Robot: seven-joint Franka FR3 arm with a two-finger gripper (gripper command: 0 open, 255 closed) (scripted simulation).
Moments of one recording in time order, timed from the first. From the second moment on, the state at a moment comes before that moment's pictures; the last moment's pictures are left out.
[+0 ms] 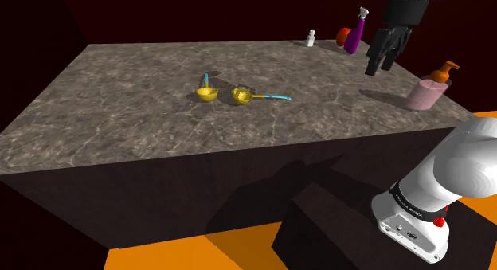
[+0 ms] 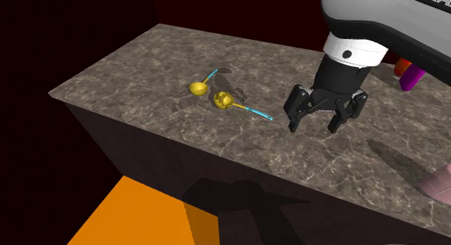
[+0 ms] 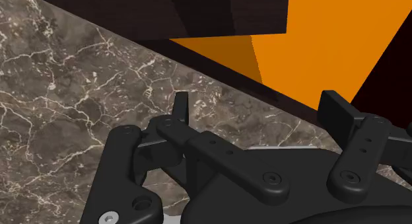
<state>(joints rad) 0.01 -0.80 -0.02 -2.36 0.11 1.43 0.03</state>
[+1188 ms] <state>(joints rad) 0.14 -0.36 -0.06 -2.36 -0.01 2.01 -0.43</state>
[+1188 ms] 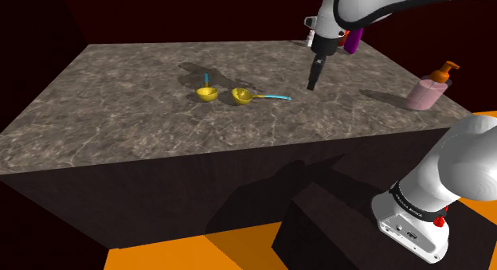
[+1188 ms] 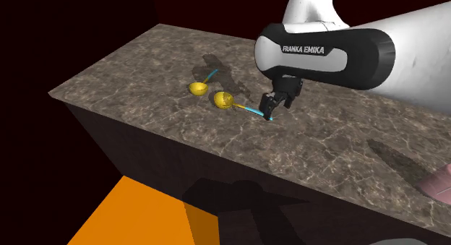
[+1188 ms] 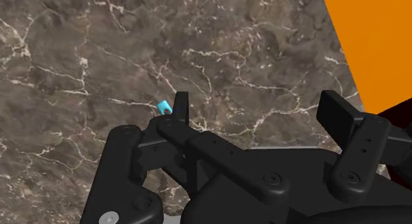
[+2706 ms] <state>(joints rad) 0.23 0.23 -0.01 -2.08 -0.09 2.49 -0.79</state>
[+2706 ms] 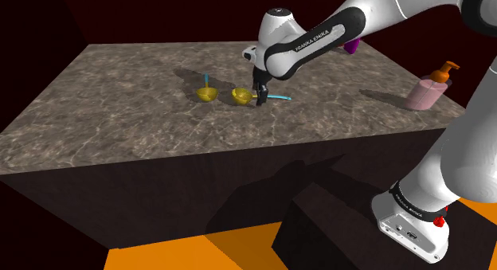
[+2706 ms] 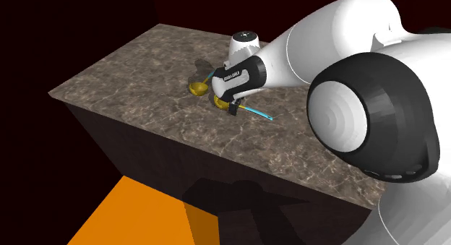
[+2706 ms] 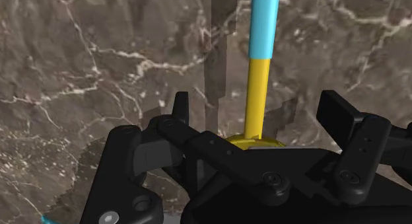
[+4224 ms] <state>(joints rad) 0.23 0.21 -0.01 -2.06 -0.08 2.45 -0.79</state>
